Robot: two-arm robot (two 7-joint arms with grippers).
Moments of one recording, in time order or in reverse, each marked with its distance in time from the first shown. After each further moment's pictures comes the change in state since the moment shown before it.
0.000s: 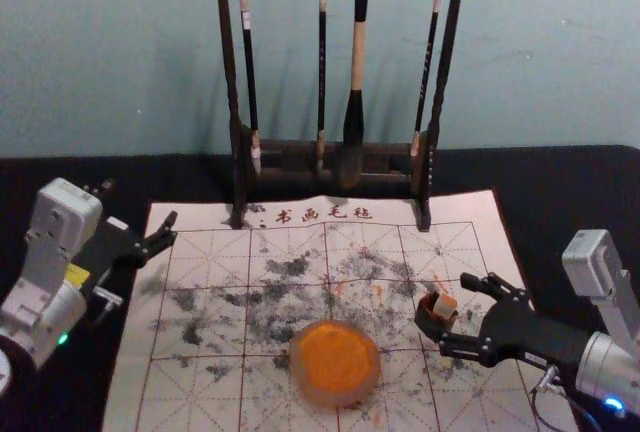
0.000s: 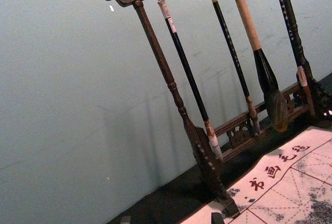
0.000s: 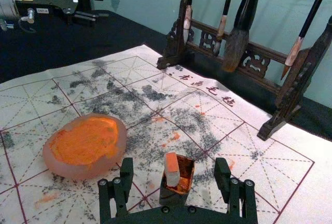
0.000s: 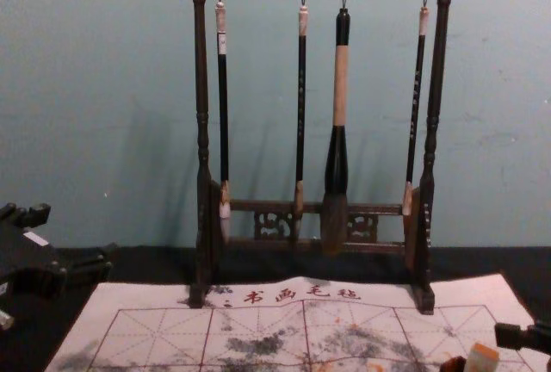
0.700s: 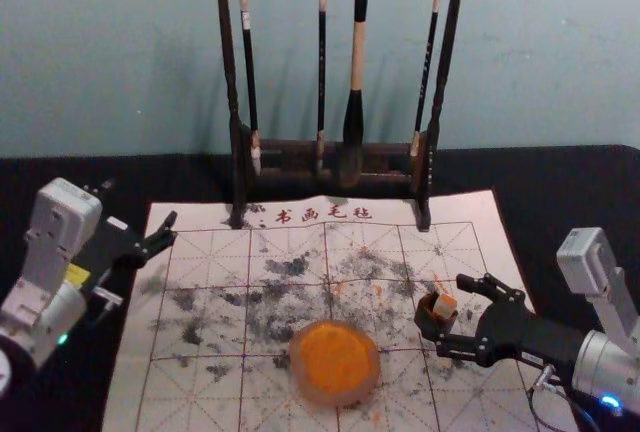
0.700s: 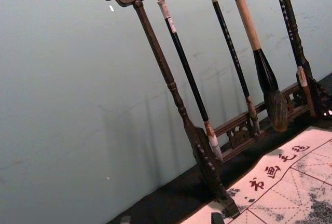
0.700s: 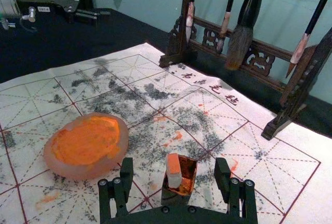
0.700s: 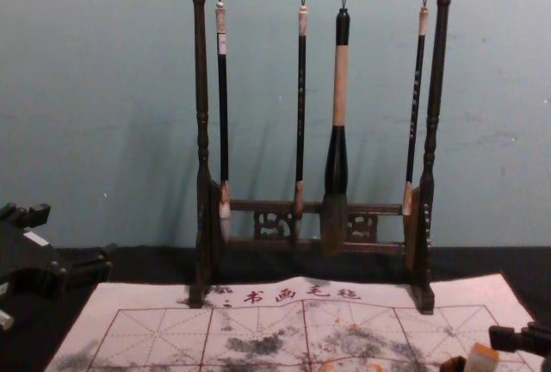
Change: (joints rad) left arm 0.000 0.000 0.000 0.000 0.000 0.000 0.000; right arm 0.017 -0.009 -0.005 0.016 -0.002 0.014 0.017
